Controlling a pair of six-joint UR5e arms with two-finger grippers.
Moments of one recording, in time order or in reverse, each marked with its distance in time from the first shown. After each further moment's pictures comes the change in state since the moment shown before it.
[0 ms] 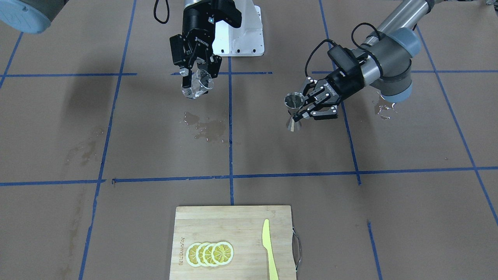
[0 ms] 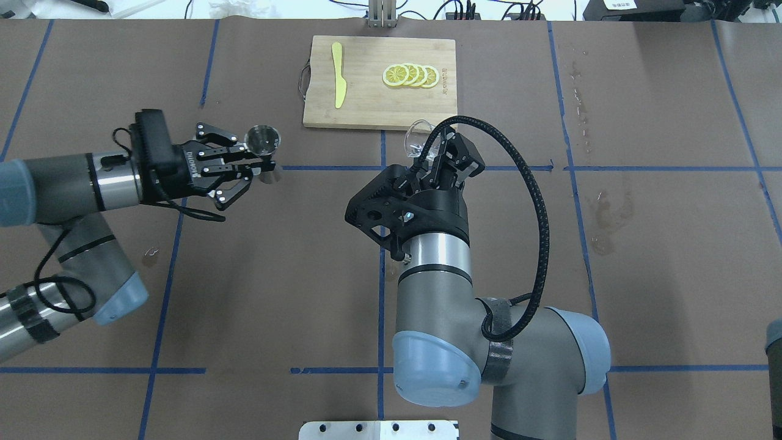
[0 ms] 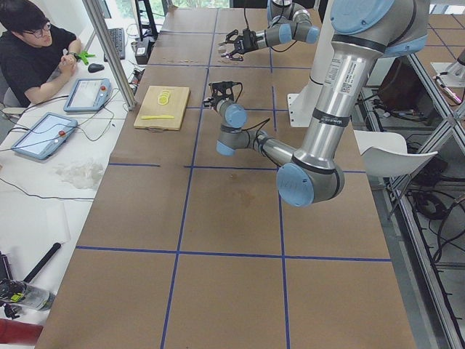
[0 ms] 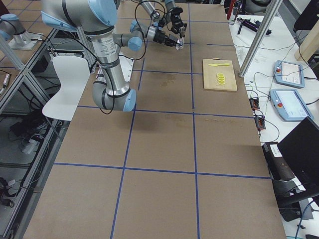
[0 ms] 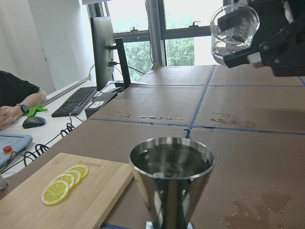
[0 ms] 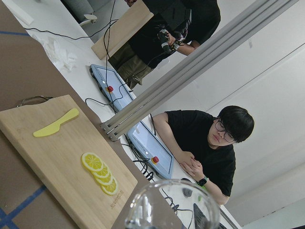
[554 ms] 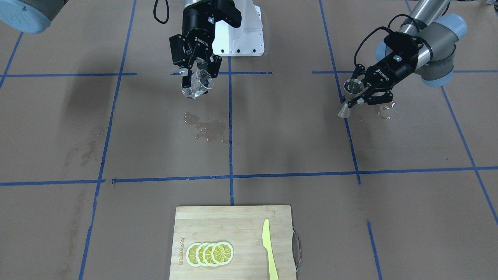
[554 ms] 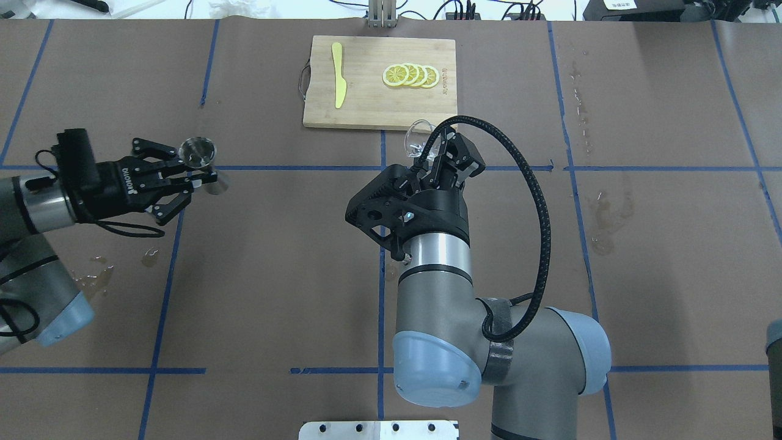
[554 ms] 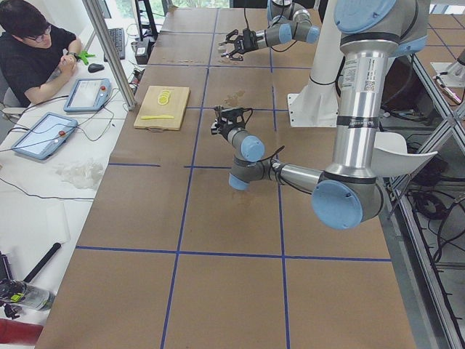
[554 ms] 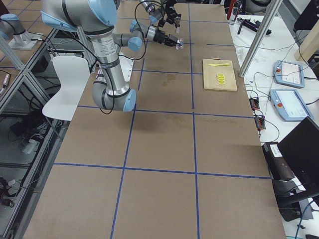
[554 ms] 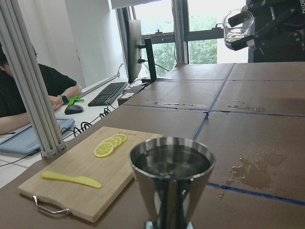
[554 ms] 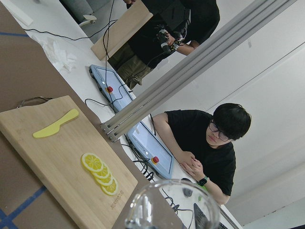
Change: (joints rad) left arm -0.027 0.273 -0.056 -0.213 0.041 -0.075; right arm 0.000 0.000 0.002 0.000 0.000 0.005
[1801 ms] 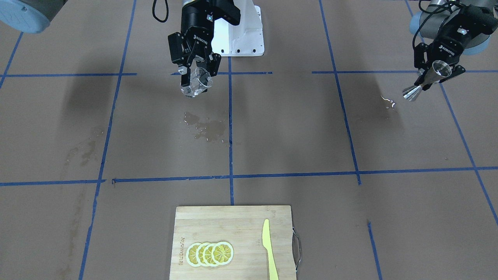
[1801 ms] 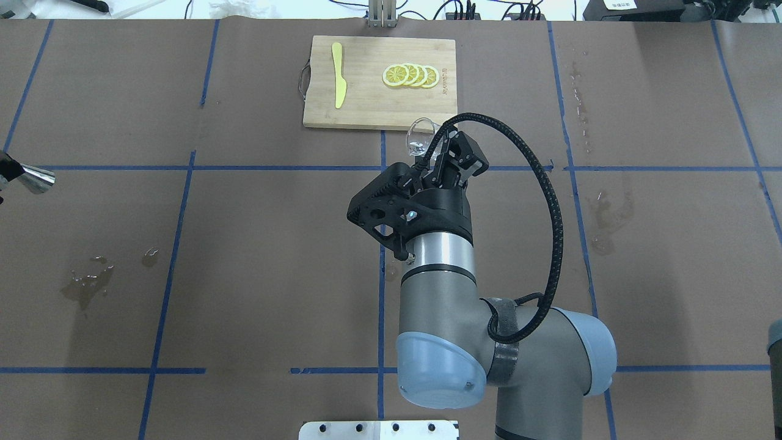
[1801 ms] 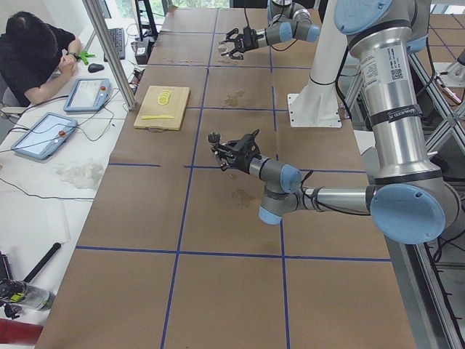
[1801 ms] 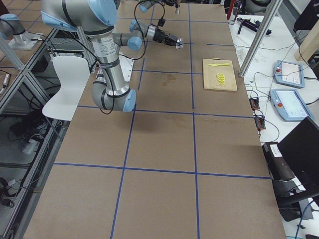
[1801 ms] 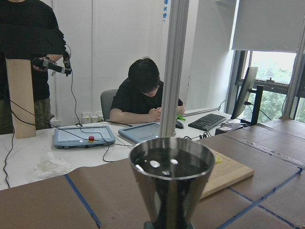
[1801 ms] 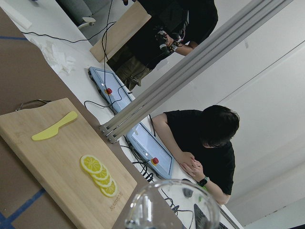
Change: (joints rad) left arm 0.023 0.290 -0.072 -0.165 0.465 -0.378; right arm 0.000 -0.004 0.015 0.000 0.000 0.002
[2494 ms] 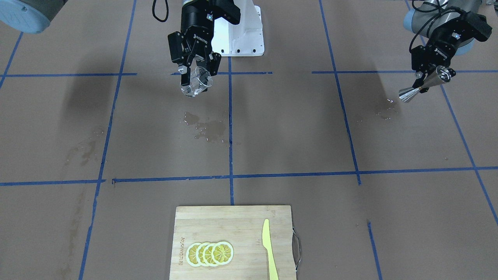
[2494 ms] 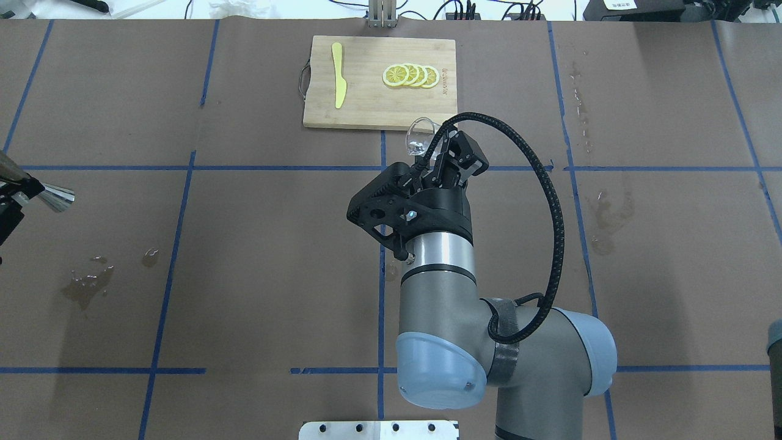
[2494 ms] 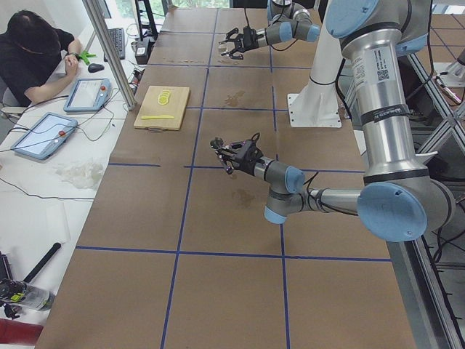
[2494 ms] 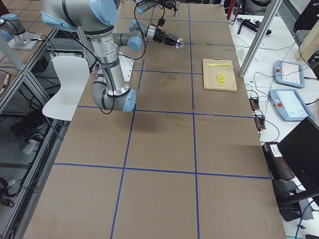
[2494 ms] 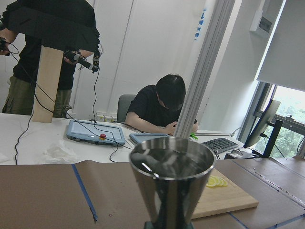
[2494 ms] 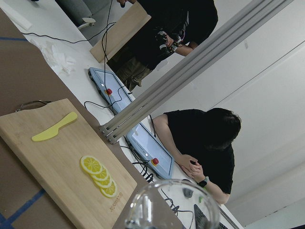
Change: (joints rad) left arm 0.173 0.008 0.027 -0.019 0.190 -0.111; right arm 0.000 0.001 0.001 0.000 0.000 -0.001
